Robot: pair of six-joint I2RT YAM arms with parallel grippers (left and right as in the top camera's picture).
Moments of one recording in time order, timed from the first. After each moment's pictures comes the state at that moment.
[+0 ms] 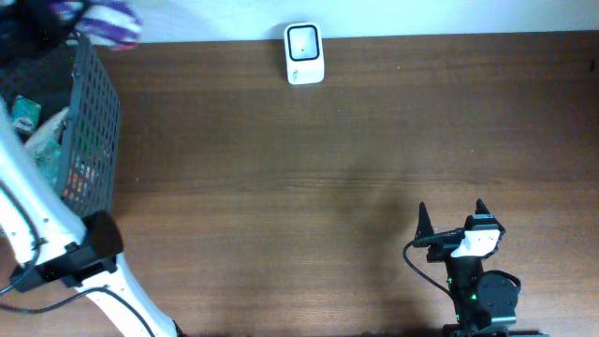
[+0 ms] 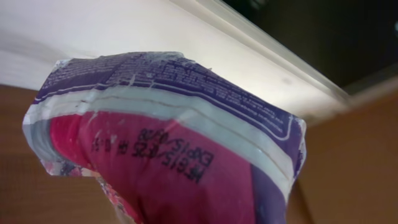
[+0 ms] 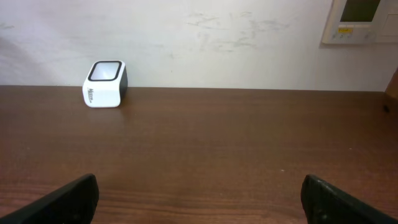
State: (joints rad) left arm 0.38 2.17 2.96 -1.42 0.87 -0.25; right arm 0.01 0.01 0.01 -0.08 0.00 0.00
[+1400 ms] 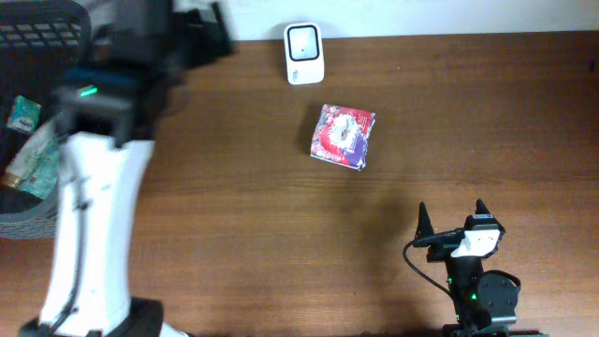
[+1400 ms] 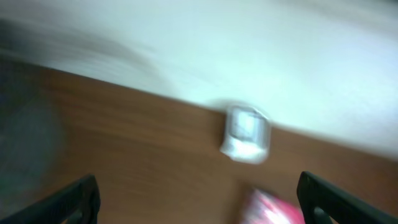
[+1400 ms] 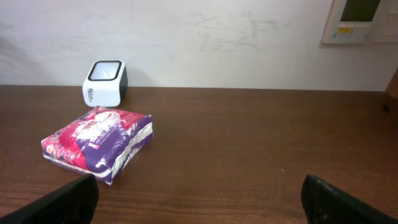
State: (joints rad) left arm -0.21 1.71 2.21 -1.08 -0.18 -0.40; right arm 0.01 0.01 0.01 -0.08 0.00 0.00
